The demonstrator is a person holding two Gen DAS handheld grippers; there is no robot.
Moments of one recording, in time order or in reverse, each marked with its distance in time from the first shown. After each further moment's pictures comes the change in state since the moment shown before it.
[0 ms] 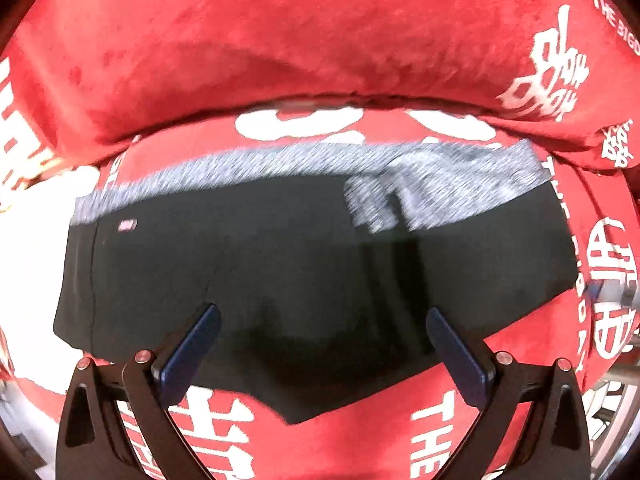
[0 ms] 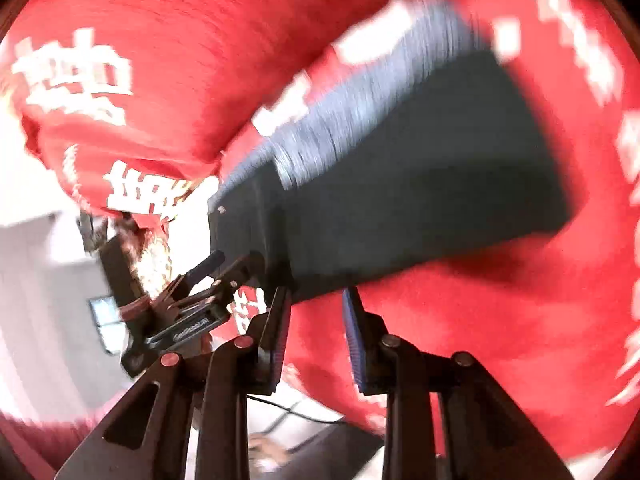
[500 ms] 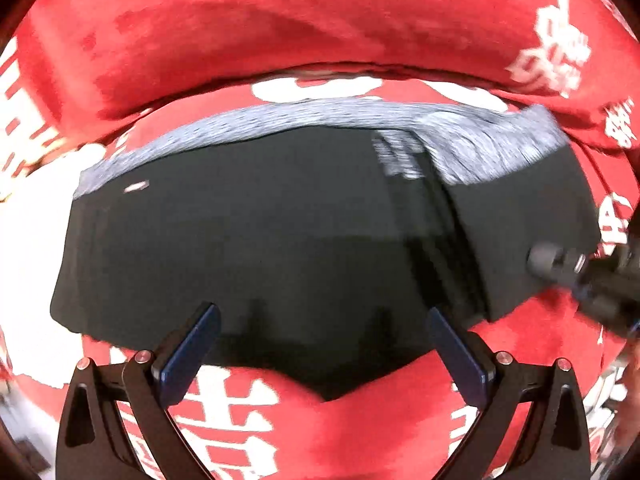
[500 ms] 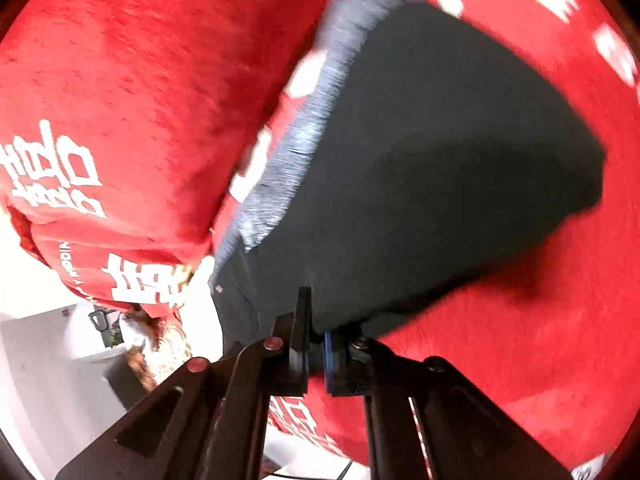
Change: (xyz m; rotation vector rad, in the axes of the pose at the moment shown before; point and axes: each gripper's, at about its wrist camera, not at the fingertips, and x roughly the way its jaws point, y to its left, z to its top) left arm 0.016 0.035 -0.037 -0.016 0.022 0.022; right arm 0.066 -0.030 -0.027 0.339 -0.155 0.052
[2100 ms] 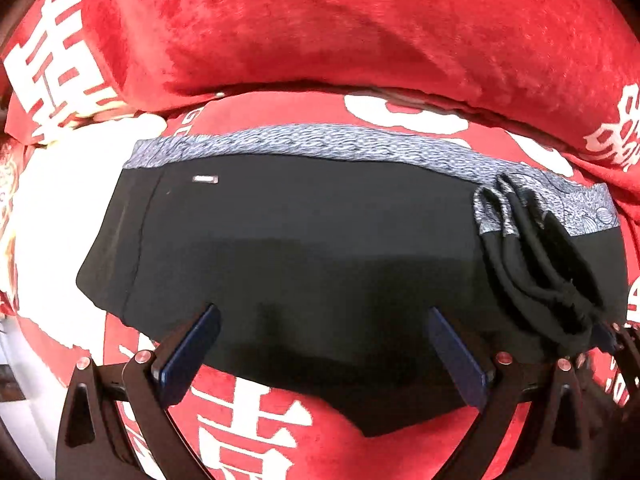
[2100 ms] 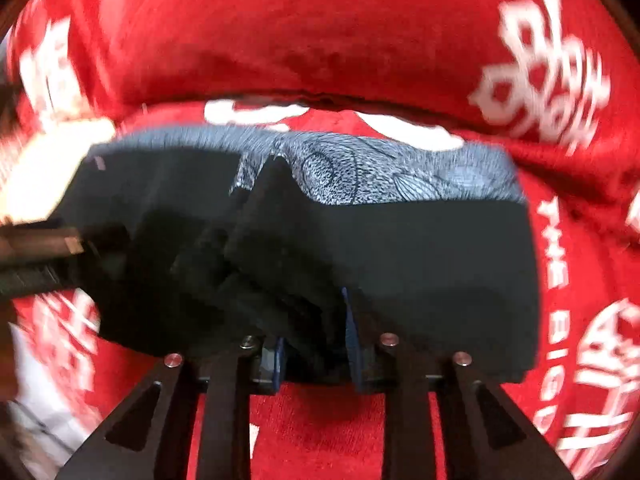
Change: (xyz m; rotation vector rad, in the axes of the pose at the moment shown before) left arm 0.000 0.042 0.018 -0.201 -0.027 0.109; right arm 0.043 0.074 -0.057 -0.933 -0.151 -0.694
